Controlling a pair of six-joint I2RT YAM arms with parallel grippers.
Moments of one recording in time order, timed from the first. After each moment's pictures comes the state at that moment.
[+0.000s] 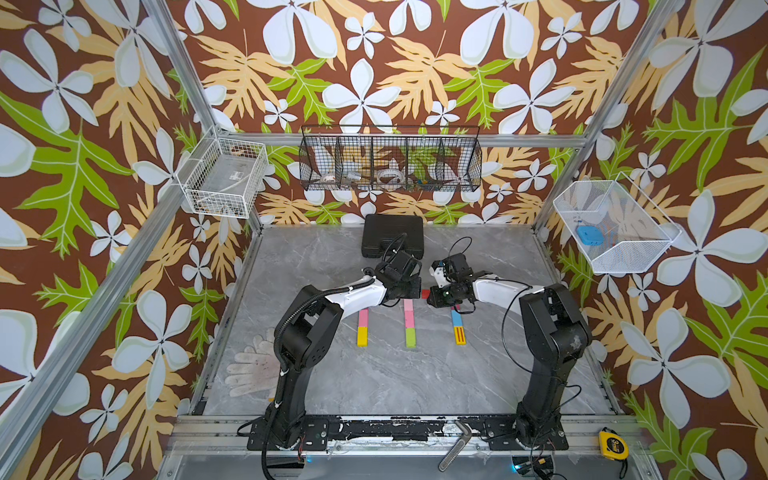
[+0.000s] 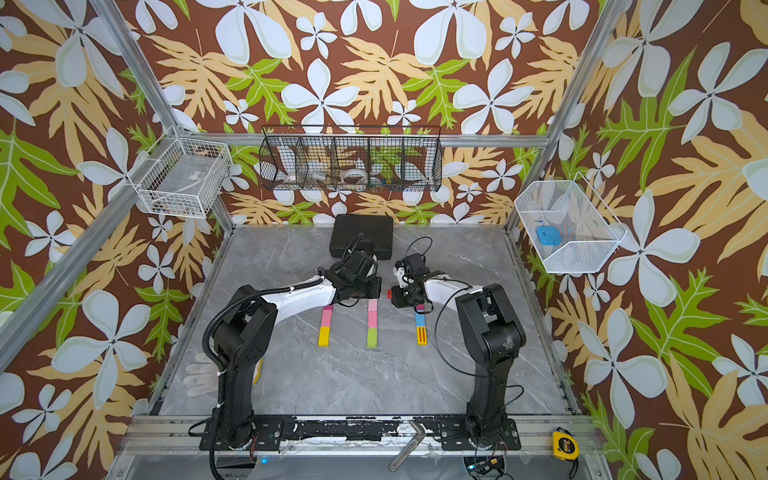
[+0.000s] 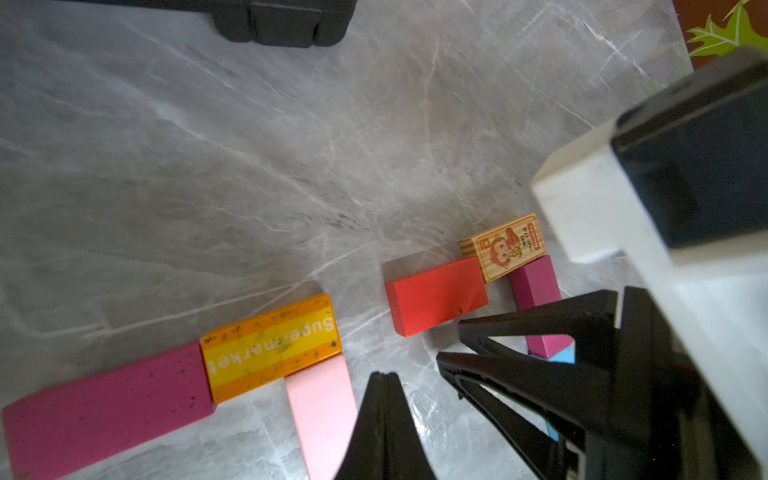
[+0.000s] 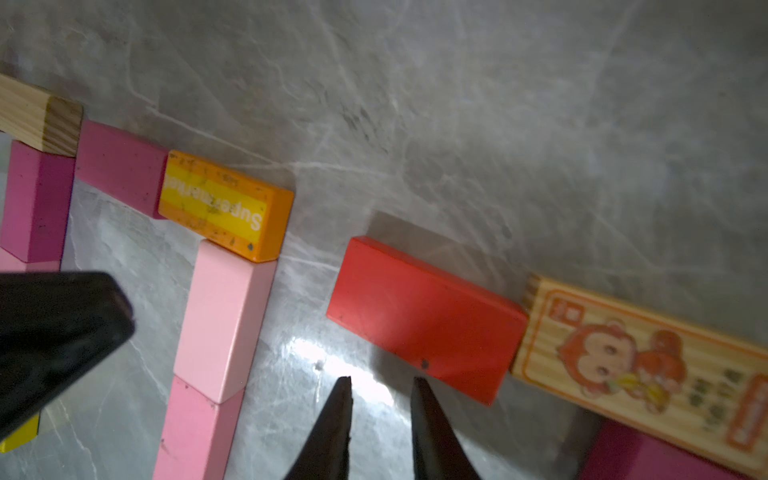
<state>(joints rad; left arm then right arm) -0.69 2.03 1.44 -0.26 0.03 -0.54 0.37 1.92 1.18 -0.36 -0.25 0.19</state>
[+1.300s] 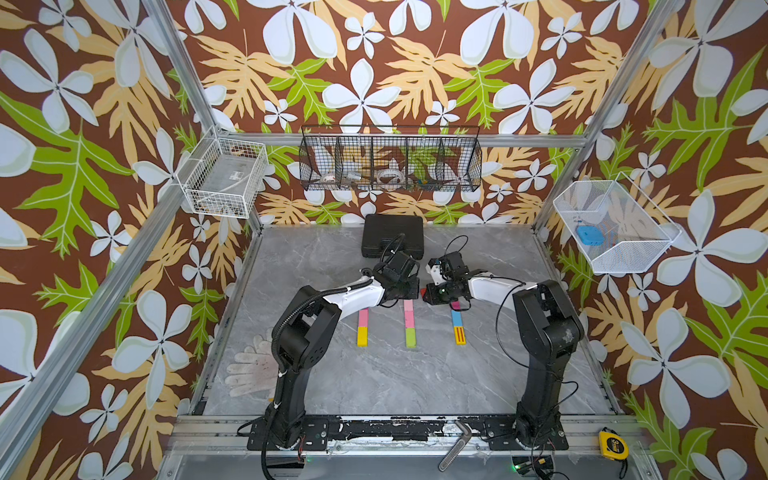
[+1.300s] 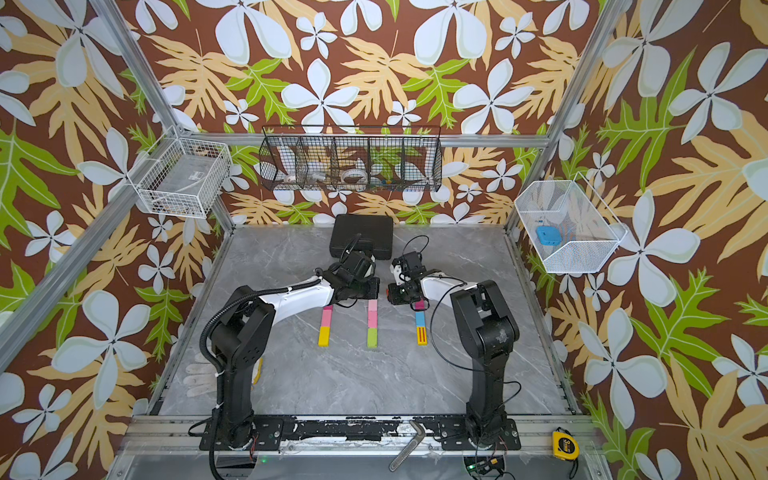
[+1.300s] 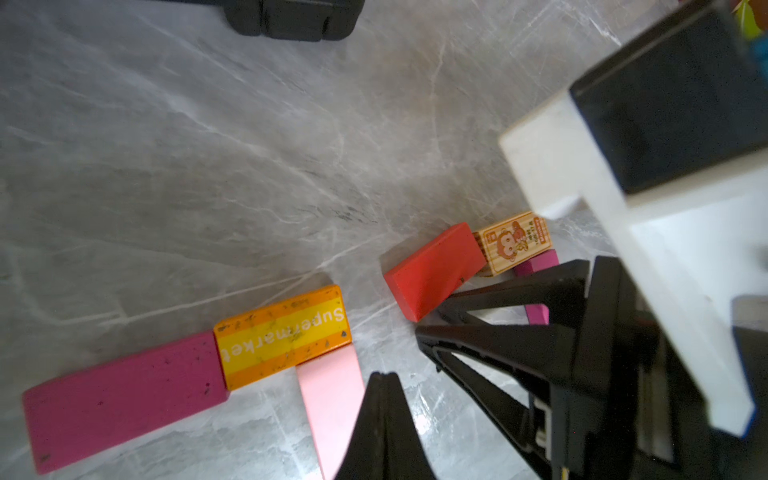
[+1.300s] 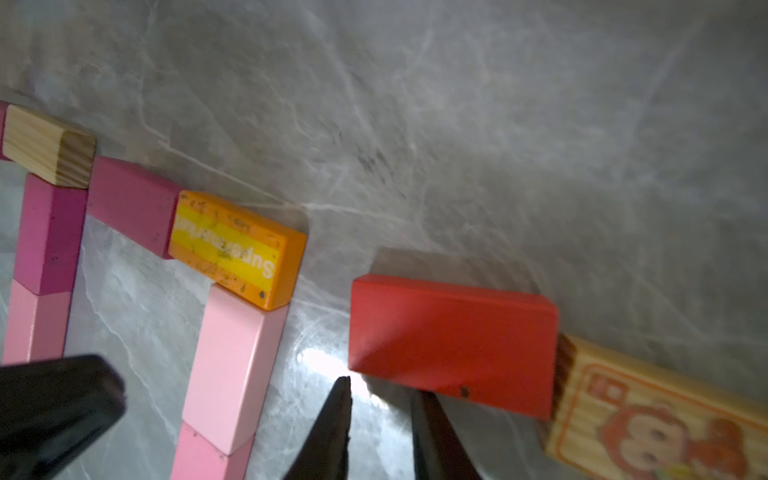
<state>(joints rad) -0.68 2.01 1.42 -0.26 0.03 -0.54 0.38 1.97 1.23 -0.34 -0.27 0.21</state>
